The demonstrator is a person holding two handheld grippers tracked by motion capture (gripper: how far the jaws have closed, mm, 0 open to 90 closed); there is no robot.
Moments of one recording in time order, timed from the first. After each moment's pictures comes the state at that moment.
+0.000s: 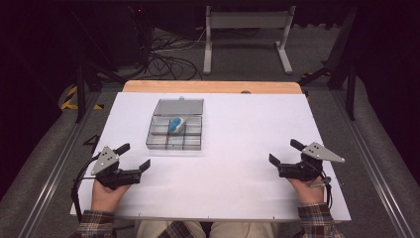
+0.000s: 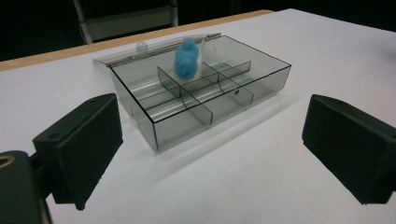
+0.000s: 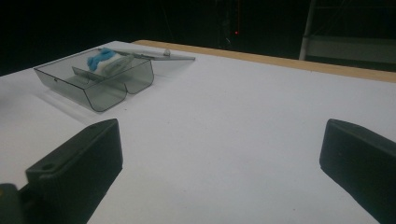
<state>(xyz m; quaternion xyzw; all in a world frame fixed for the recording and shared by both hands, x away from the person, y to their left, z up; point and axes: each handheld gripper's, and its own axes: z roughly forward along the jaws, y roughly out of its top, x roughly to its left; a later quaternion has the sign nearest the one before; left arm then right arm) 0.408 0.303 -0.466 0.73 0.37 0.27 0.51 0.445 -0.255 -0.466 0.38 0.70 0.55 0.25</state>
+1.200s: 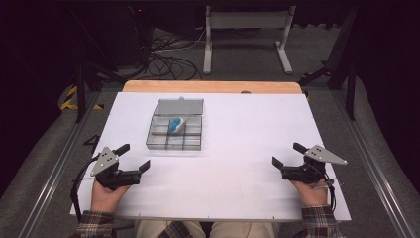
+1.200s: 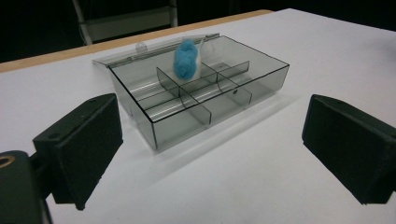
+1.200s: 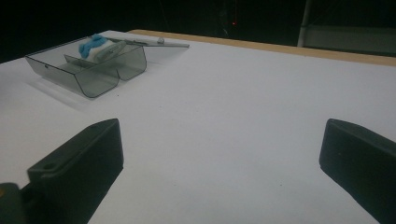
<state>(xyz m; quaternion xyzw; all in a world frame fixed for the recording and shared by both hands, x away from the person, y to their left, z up) 0.406 0.303 -0.465 0.73 0.37 0.27 0.51 0.443 -0.265 -0.476 0.39 0.71 0.54 0.24</state>
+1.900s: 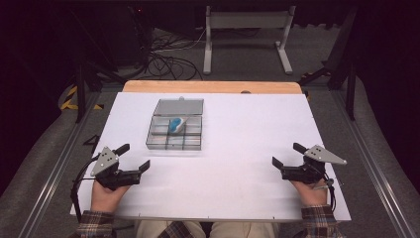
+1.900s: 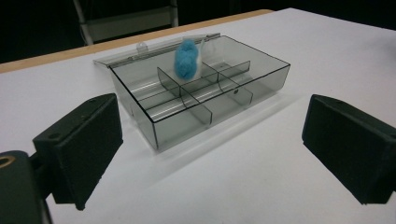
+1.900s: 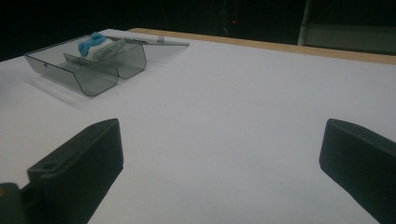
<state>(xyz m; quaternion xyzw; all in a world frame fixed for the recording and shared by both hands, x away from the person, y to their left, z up) 0.406 0.303 -0.465 0.73 0.37 0.27 0.51 0.444 -0.265 -0.476 0.39 0.71 0.54 0.24</state>
